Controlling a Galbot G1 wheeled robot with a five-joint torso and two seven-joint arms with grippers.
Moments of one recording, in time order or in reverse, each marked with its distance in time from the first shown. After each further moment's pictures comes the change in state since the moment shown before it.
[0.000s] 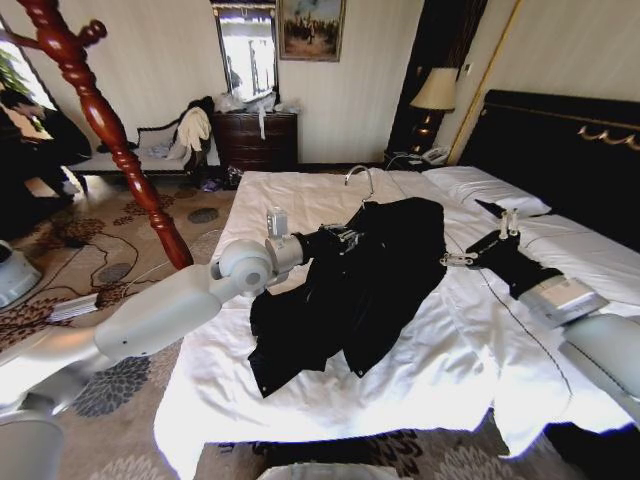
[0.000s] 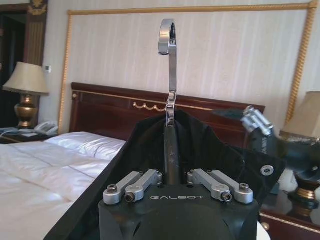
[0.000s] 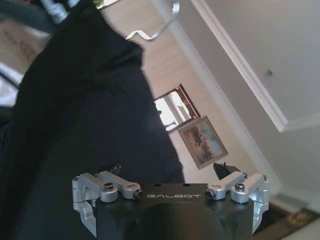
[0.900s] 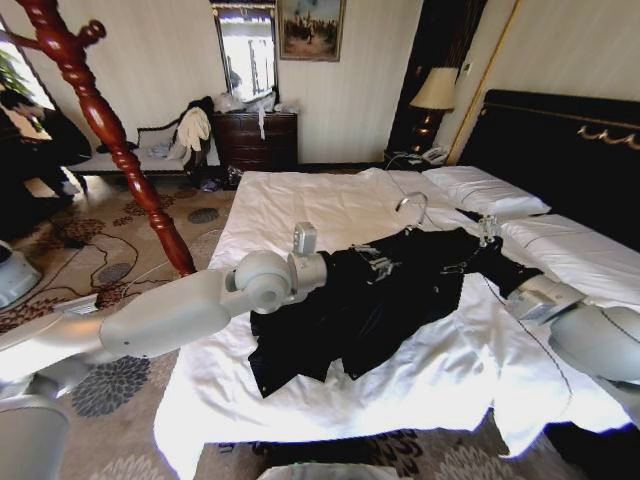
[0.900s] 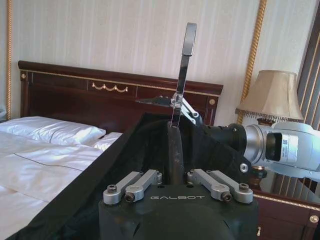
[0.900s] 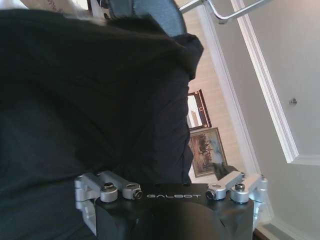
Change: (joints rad) left arm -0.077 -0.046 0.146 -0.079 -0.027 0.011 -0.014; right arm -0.001 -0.025 -0.049 -0.062 -0.267 0.057 -0.038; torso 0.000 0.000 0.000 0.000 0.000
